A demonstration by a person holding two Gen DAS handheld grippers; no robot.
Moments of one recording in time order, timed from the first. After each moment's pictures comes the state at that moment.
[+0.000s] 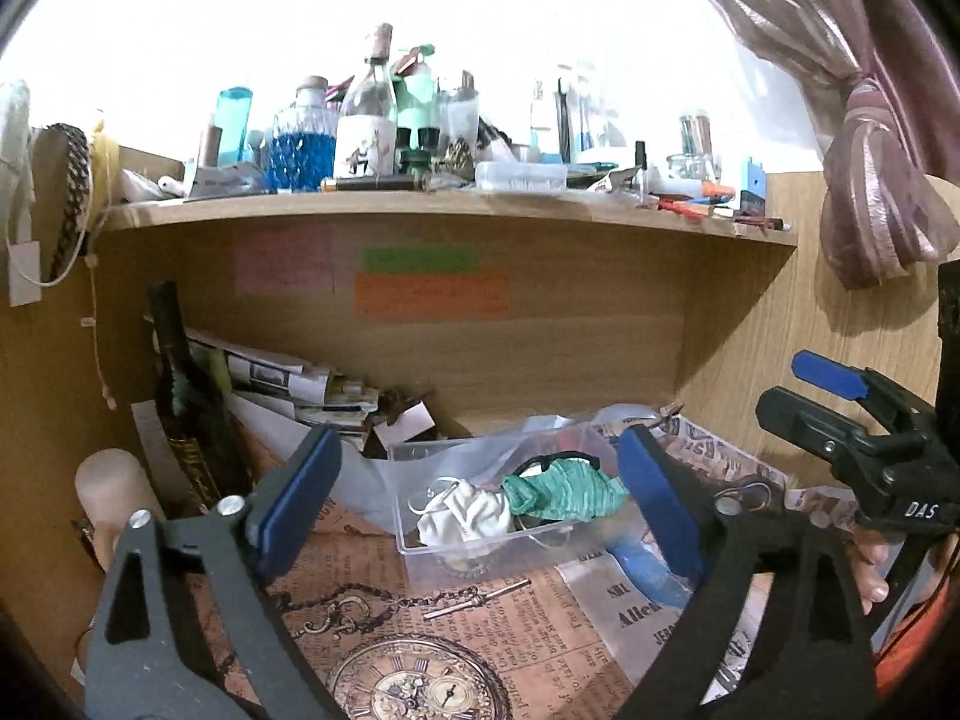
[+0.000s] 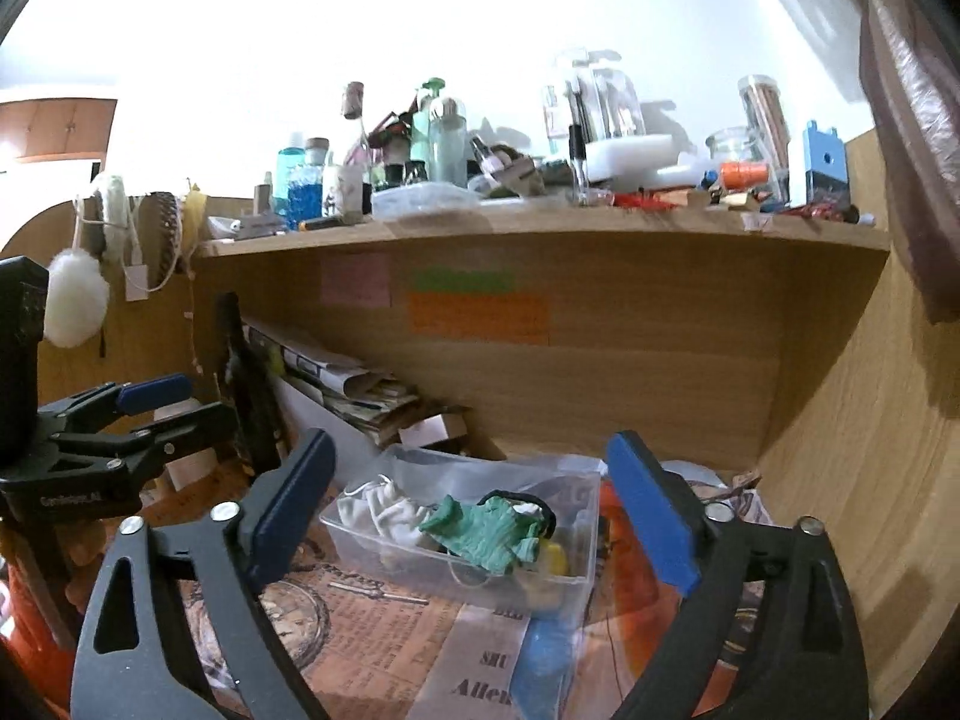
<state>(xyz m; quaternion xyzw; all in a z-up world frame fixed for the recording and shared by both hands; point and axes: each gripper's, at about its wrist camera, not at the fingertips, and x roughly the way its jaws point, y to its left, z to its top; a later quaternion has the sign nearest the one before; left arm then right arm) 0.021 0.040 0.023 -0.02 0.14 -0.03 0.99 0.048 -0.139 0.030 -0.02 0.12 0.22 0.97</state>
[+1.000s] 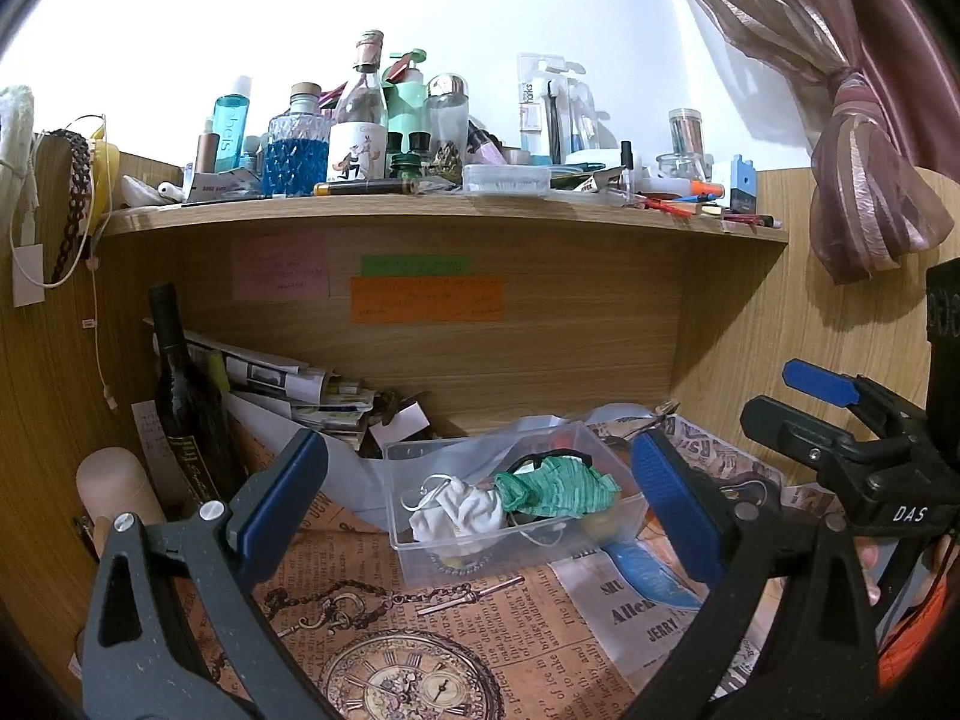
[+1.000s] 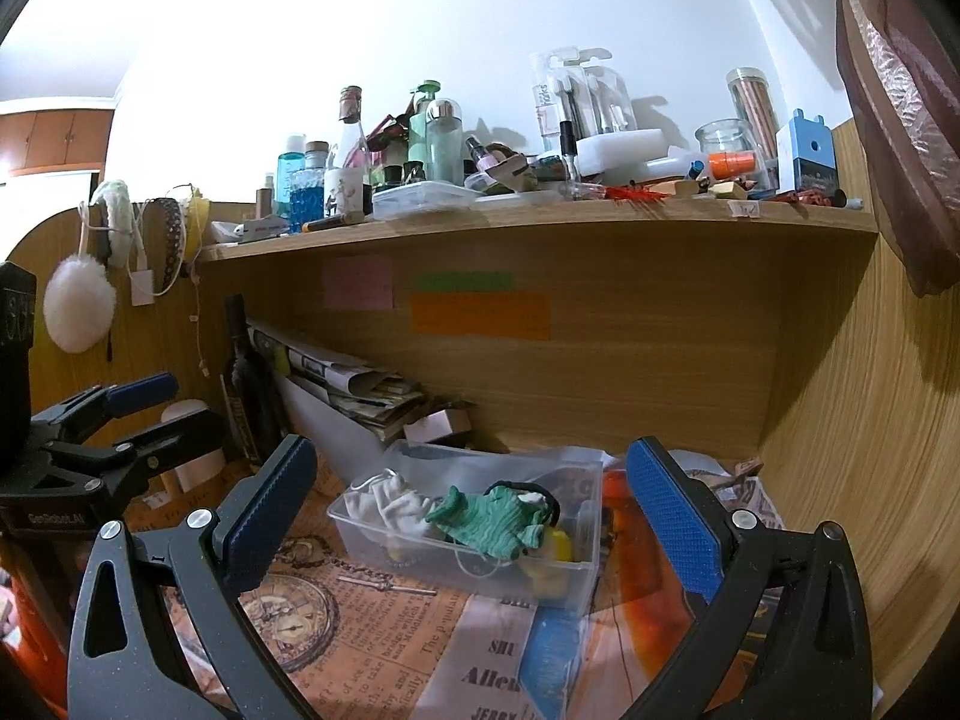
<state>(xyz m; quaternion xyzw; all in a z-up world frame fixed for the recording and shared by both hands) 0.015 0.033 0.023 -0.01 0.13 -0.03 0.99 0.042 -0.147 0.023 0.00 0.13 0.23 0.97</state>
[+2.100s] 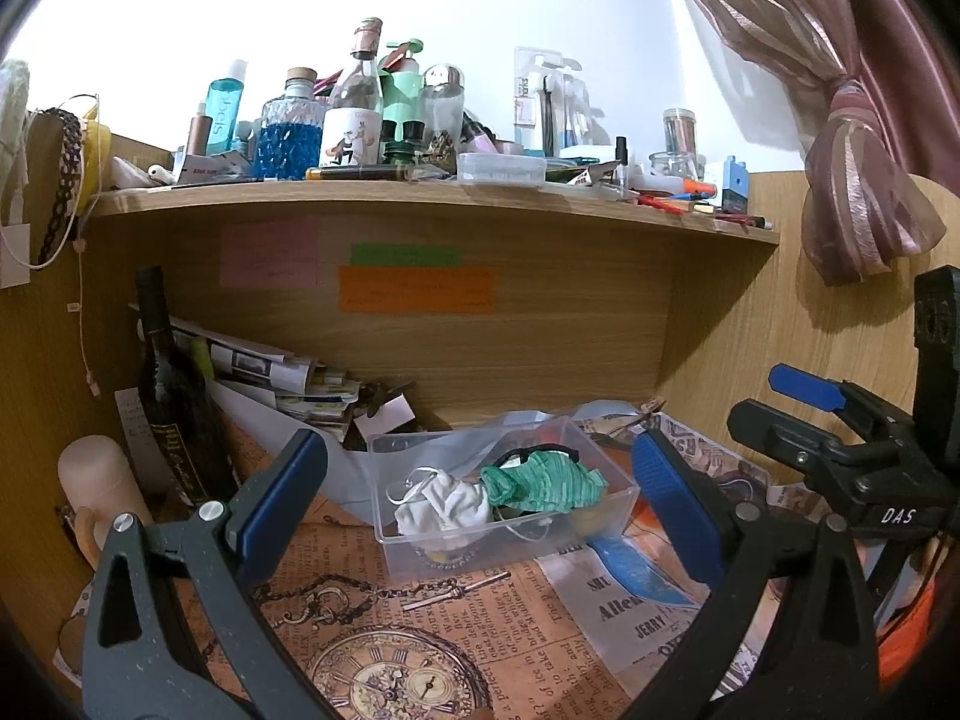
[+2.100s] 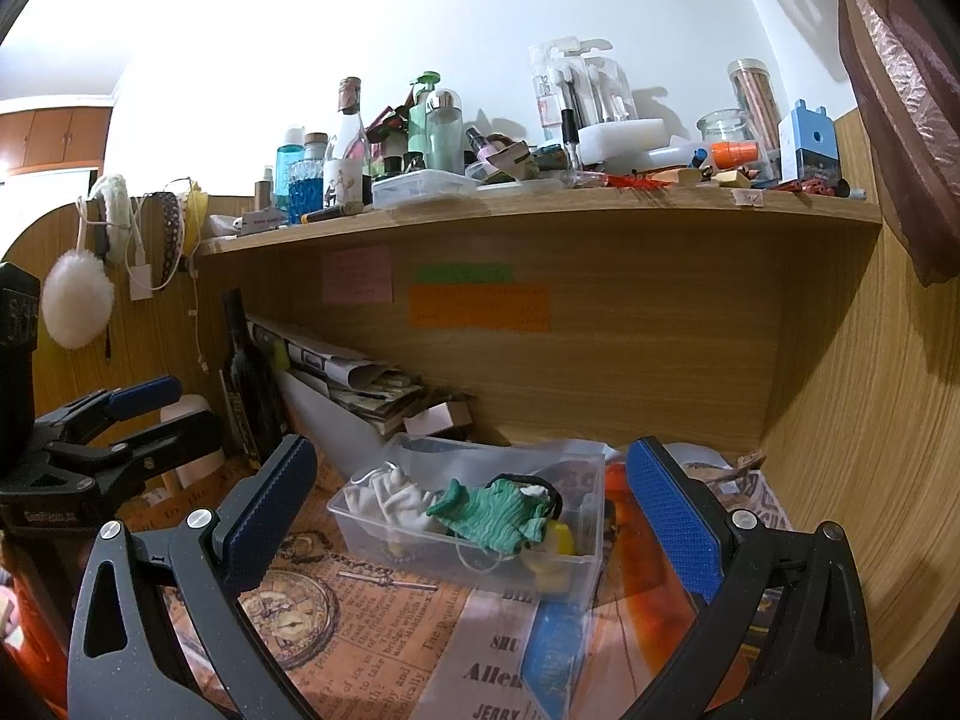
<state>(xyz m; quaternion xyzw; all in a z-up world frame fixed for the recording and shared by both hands) 0.016 0.034 0.018 -0.03 0.14 -0.05 0.99 0.044 -0.145 0.019 0.00 0.14 0.23 0.96</state>
